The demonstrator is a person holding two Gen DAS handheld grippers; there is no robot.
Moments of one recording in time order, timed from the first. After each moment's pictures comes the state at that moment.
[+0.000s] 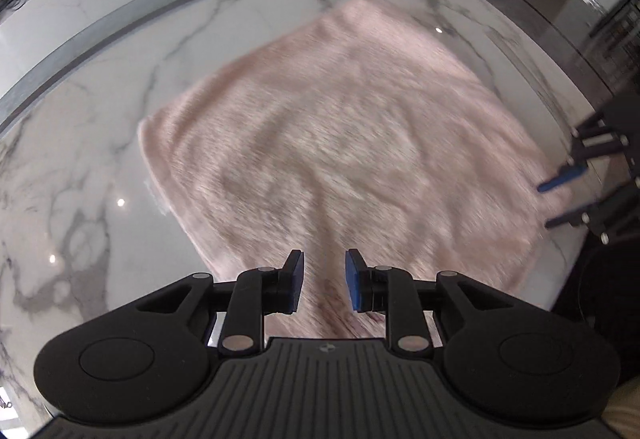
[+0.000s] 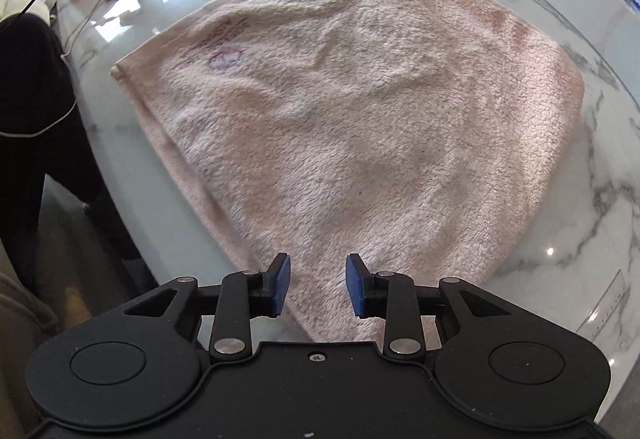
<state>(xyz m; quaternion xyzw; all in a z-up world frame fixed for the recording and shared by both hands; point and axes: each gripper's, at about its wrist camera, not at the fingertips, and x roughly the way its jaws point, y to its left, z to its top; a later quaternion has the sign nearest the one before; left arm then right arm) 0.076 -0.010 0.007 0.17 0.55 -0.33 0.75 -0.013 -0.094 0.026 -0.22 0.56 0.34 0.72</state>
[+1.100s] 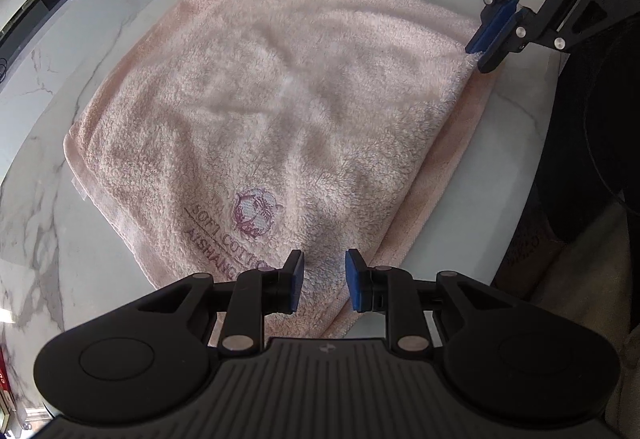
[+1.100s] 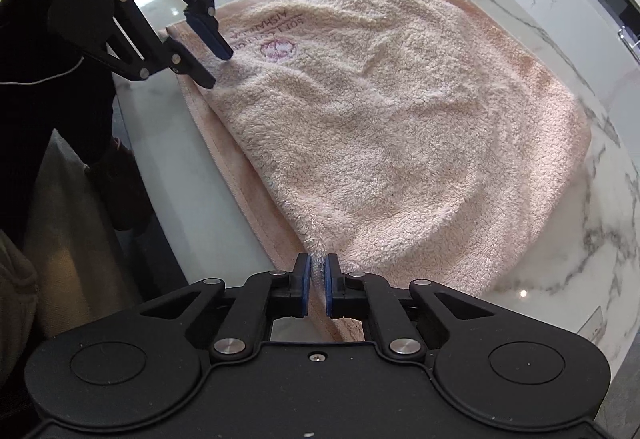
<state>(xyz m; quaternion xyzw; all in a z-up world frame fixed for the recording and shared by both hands) -0.020 -0.035 -0.032 0.30 0.49 -0.35 0.74 -0.038 -0.086 0.037 -0.29 0.53 0.38 0.70</state>
